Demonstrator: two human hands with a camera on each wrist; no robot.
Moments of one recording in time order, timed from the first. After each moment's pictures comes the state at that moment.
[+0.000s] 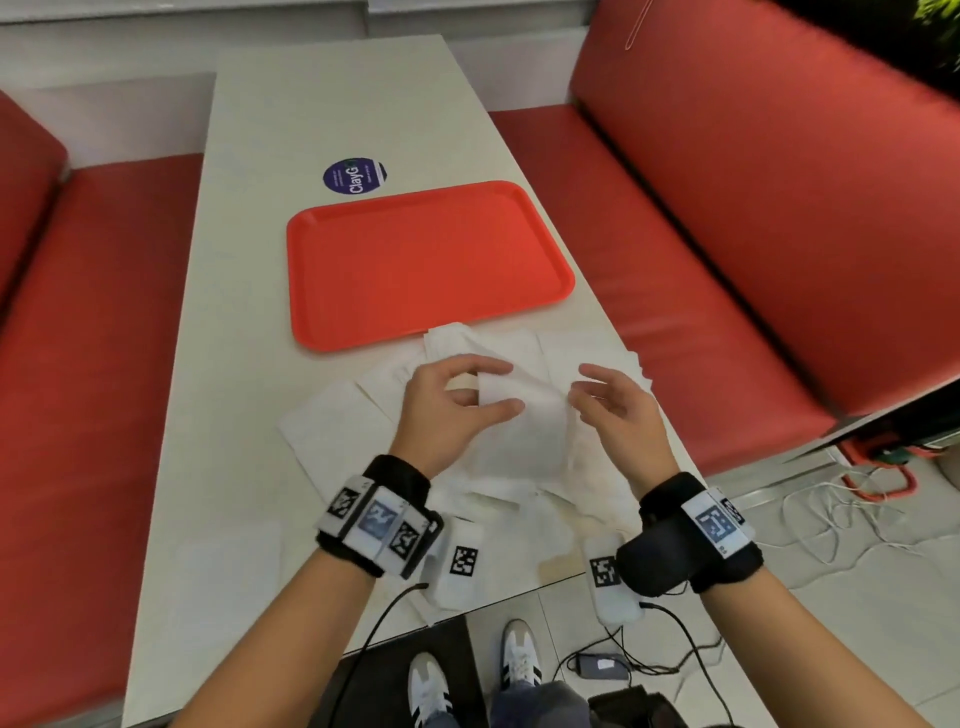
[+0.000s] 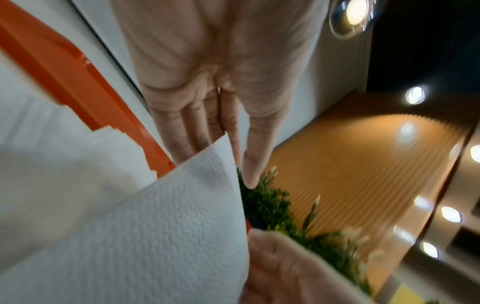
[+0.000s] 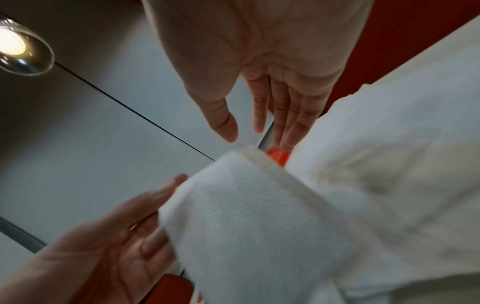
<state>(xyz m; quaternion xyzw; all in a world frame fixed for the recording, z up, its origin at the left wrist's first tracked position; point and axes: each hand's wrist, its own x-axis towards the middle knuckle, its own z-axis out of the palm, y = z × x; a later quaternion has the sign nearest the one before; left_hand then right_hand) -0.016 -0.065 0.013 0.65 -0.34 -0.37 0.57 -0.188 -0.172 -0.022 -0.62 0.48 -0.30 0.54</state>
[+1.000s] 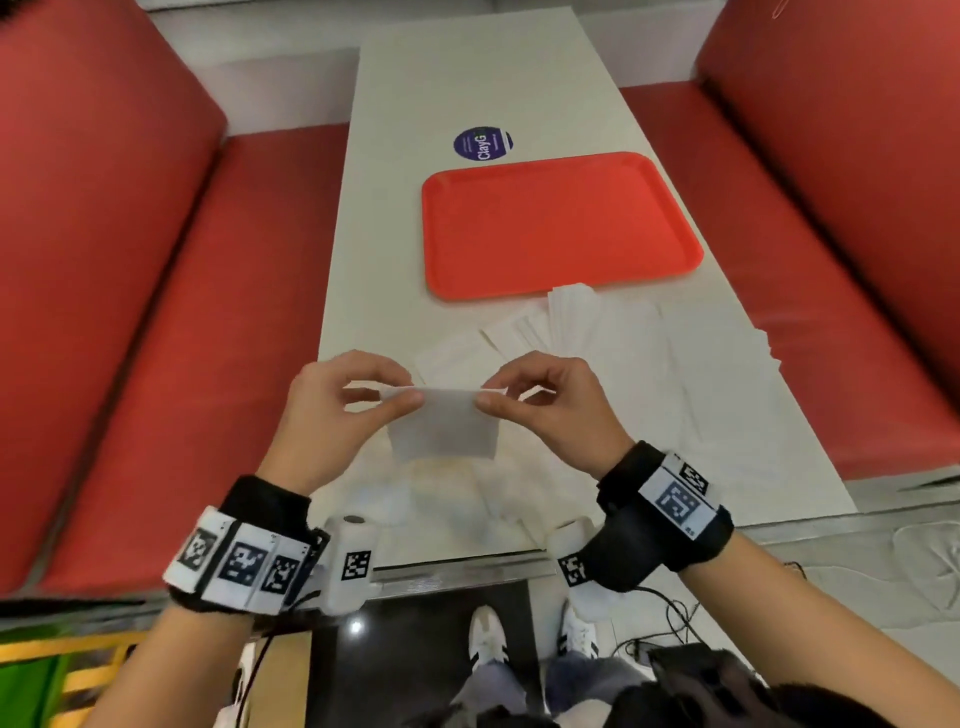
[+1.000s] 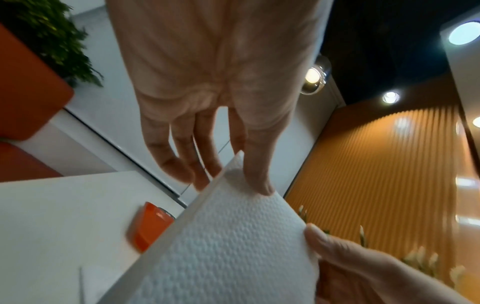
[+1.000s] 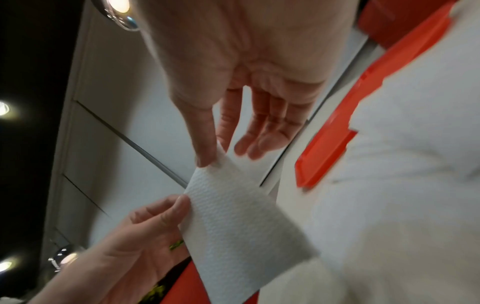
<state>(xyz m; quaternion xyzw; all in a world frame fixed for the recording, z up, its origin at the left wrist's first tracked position) 0.086 0.122 0.043 0.76 -0.38 -0.20 0.48 -0.076 -0.044 0.017 -0.72 0.23 -0.20 0.63</state>
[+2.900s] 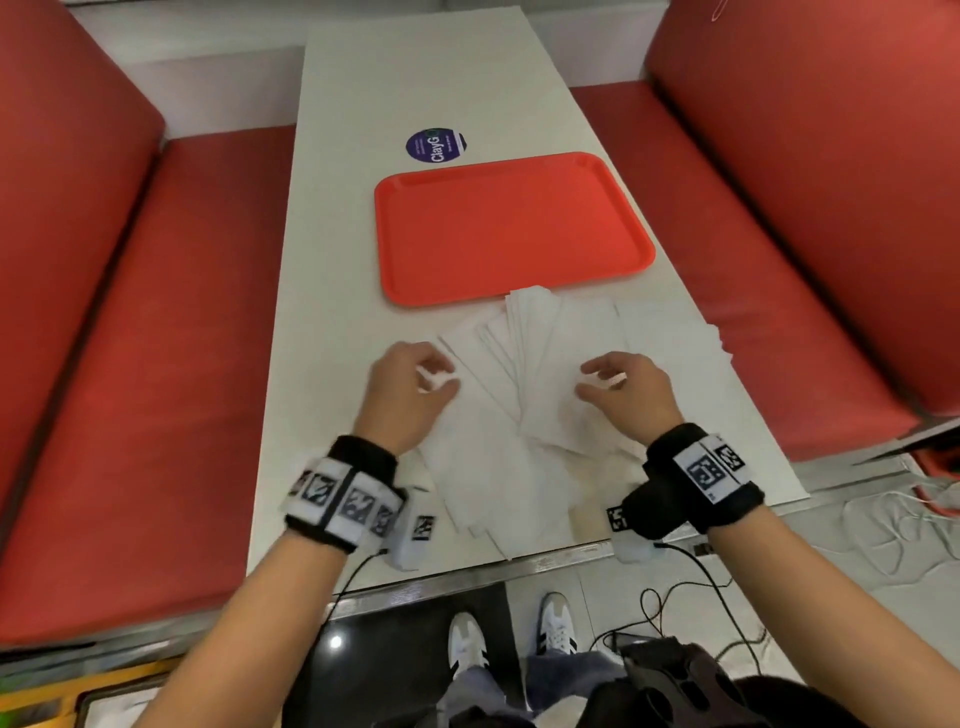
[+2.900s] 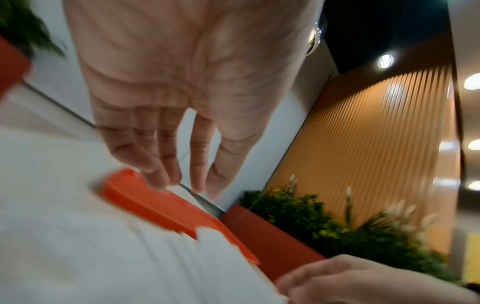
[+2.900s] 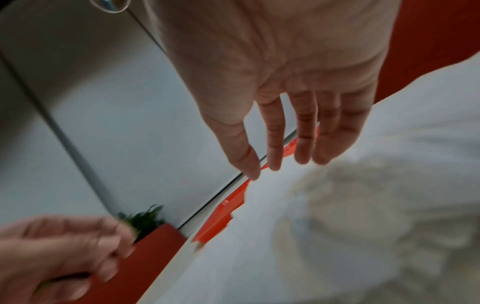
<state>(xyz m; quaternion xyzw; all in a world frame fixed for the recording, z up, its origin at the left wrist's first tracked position) 0.064 0.028 -0.003 0.82 -0.40 -0.18 0.37 -0.134 -0.140 -0.031 -0.77 0.49 -0.13 0.39</state>
